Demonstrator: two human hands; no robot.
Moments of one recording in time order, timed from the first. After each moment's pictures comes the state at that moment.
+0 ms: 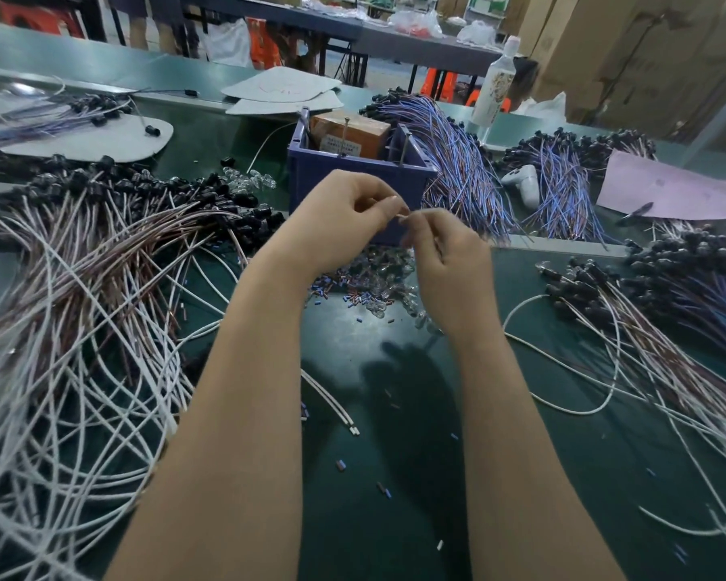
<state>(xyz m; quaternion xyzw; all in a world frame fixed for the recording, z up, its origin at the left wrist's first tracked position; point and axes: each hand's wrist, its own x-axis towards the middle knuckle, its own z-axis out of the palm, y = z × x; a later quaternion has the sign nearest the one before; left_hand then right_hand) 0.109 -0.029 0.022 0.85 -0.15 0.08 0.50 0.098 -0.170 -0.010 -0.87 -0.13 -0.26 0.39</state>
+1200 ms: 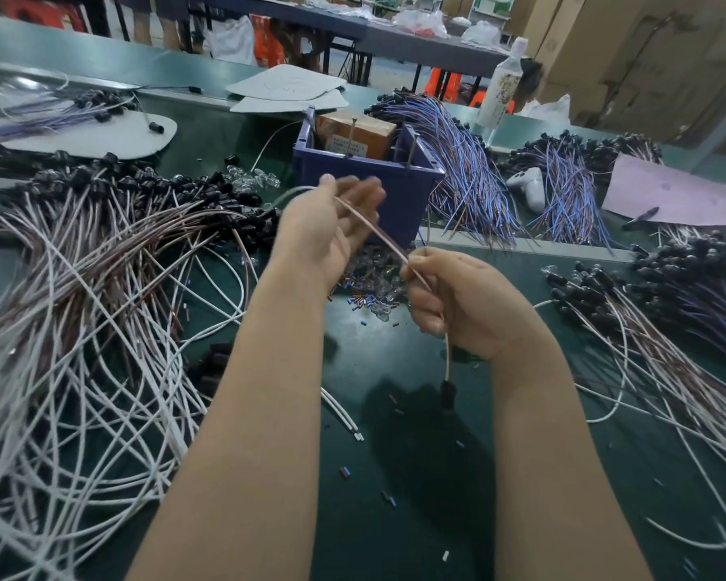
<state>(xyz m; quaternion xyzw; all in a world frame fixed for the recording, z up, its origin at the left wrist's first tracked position) 0.126 -0.036 0.012 0.39 0.10 -0.02 0.92 0.092 -0.184 -0.003 -0.64 -0.08 0.20 0.74</state>
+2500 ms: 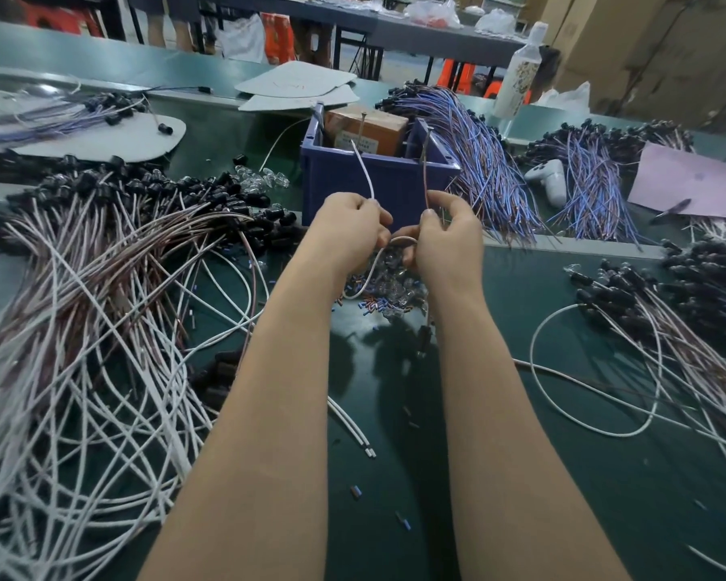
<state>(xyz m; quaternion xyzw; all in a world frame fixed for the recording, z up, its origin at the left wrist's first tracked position) 0.141 -0.038 -0.004 0.76 0.04 0.01 0.65 0.146 -0.143 -0.017 -0.75 0.04 -0.15 0.64</state>
